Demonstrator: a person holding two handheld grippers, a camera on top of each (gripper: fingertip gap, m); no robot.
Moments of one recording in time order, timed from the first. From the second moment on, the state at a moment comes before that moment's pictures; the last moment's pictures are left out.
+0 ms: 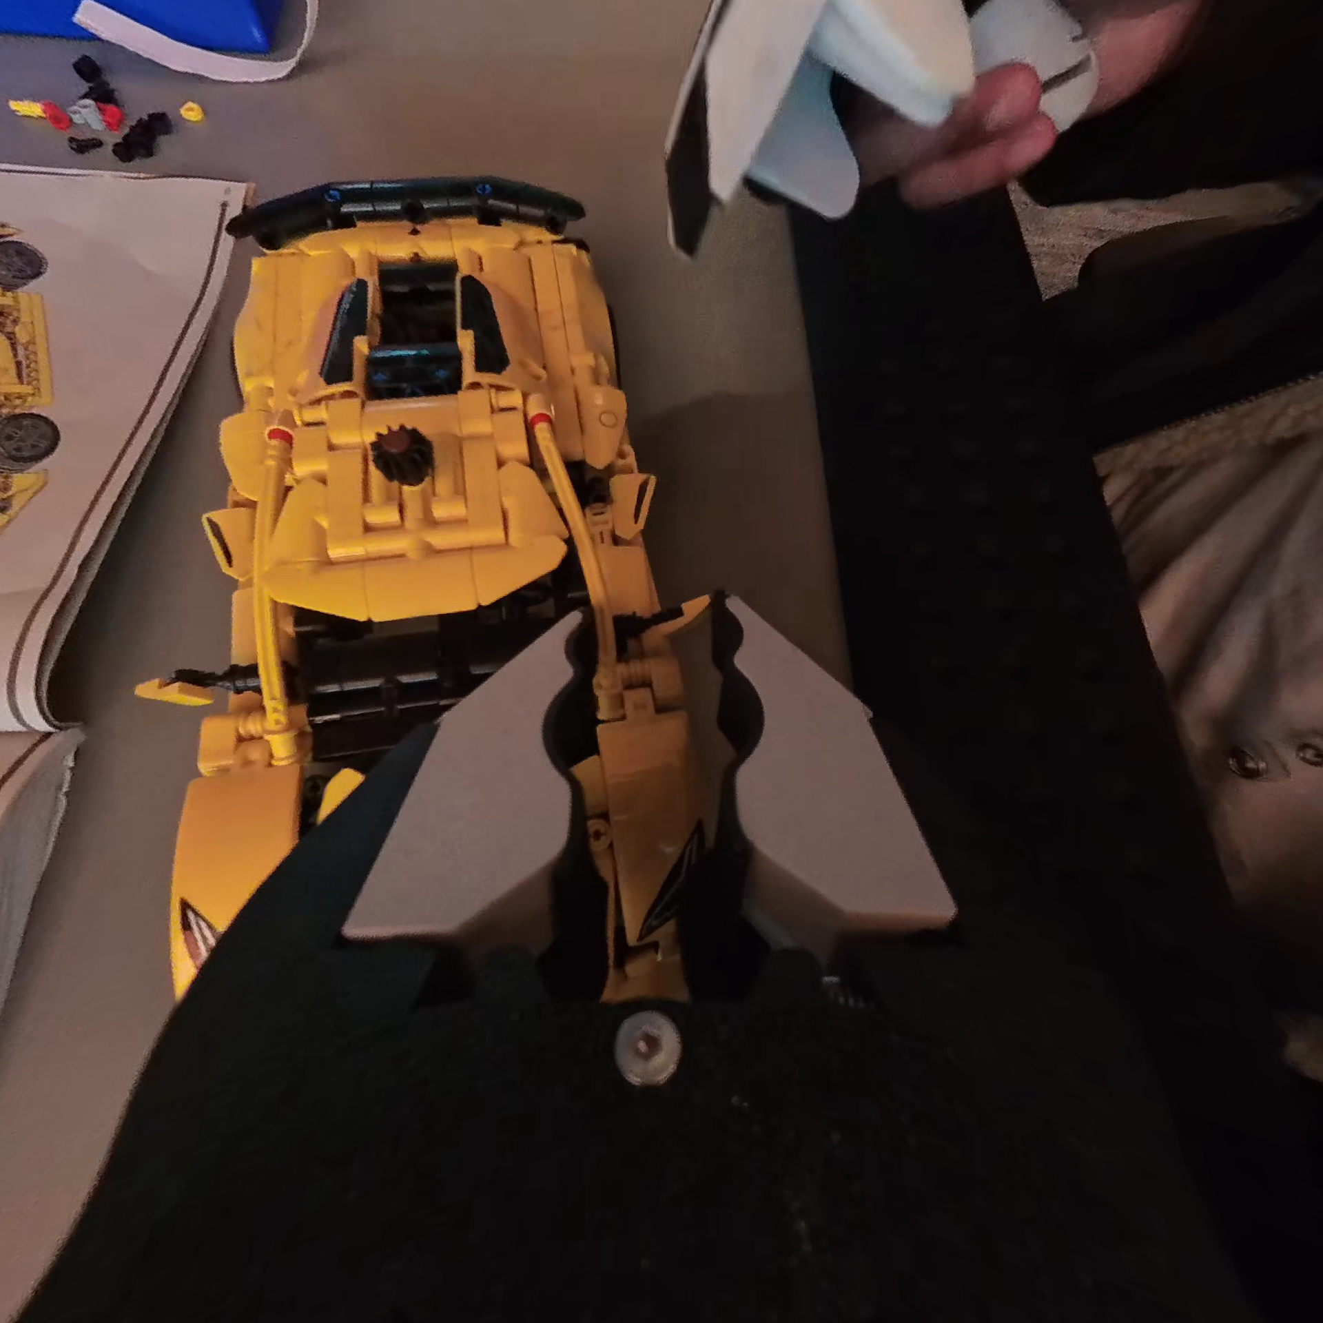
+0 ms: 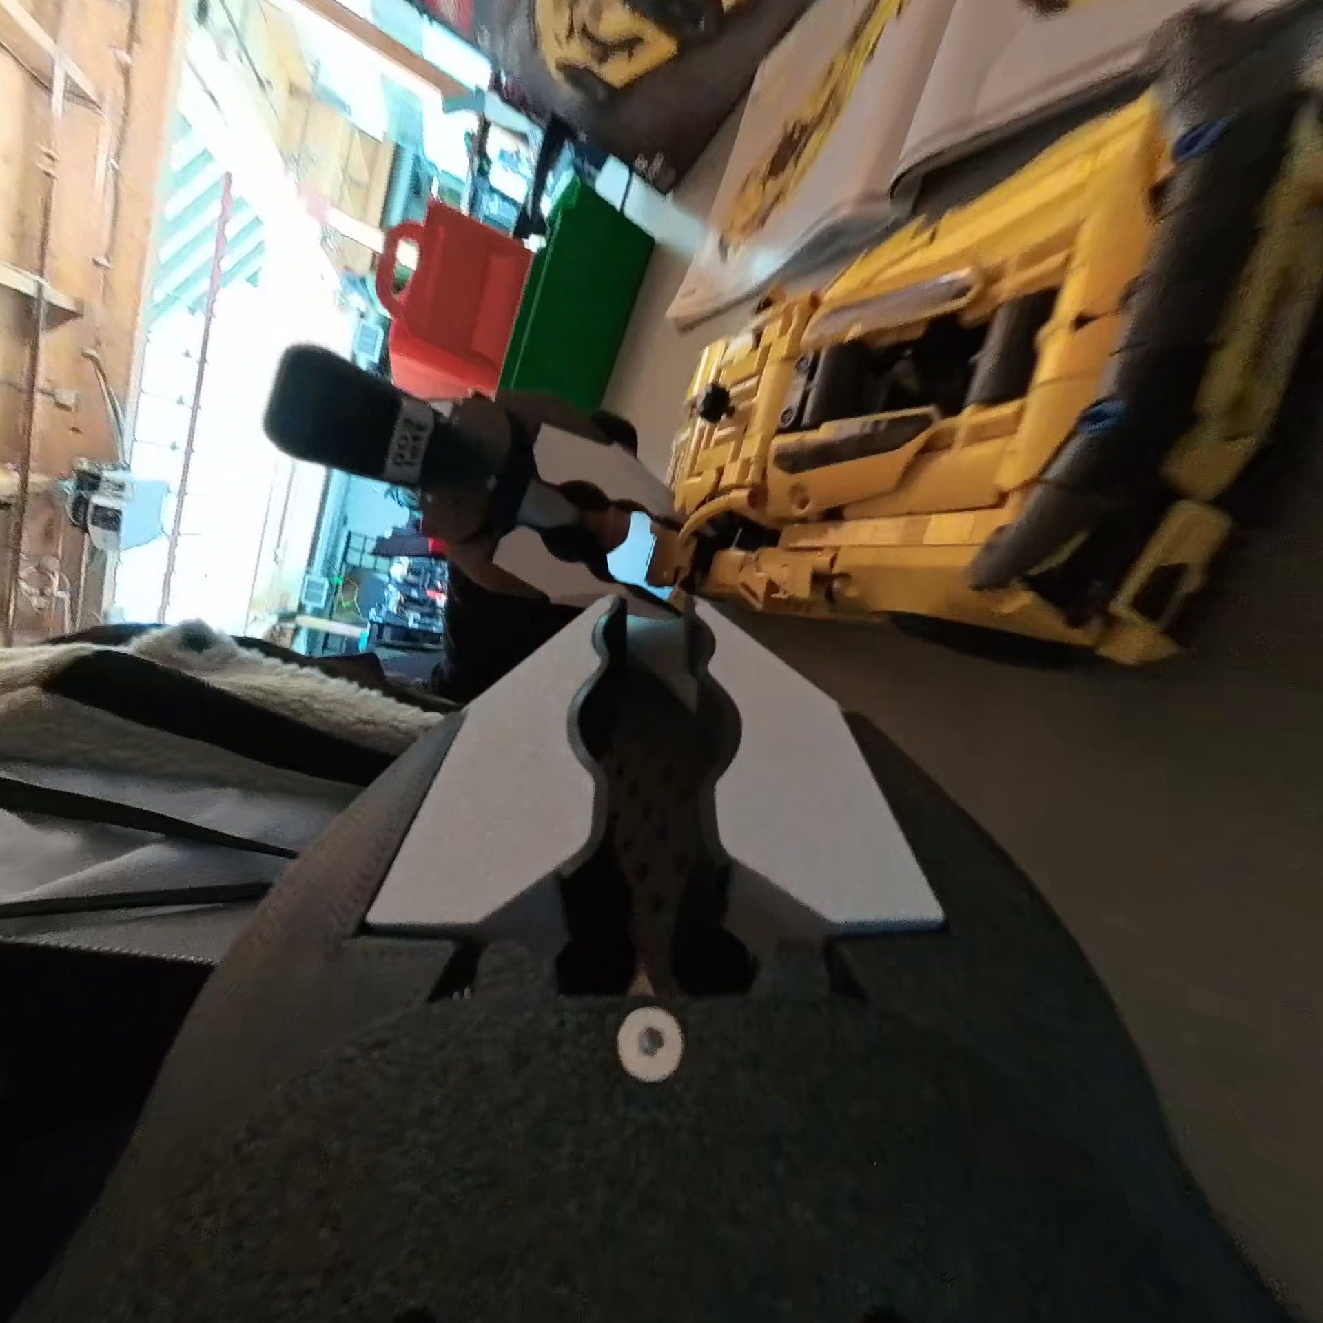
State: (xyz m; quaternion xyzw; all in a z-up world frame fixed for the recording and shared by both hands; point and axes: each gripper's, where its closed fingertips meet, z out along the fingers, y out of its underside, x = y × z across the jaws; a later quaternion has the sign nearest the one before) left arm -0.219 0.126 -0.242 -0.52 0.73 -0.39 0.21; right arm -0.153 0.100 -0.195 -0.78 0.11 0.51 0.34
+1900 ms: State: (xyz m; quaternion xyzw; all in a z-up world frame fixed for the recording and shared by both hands) left arm -0.338 0.169 -0.256 -0.73 0.51 -0.33 0.31; right arm -0.087 0.132 -0.188 -0.81 -0.02 0.19 0.56
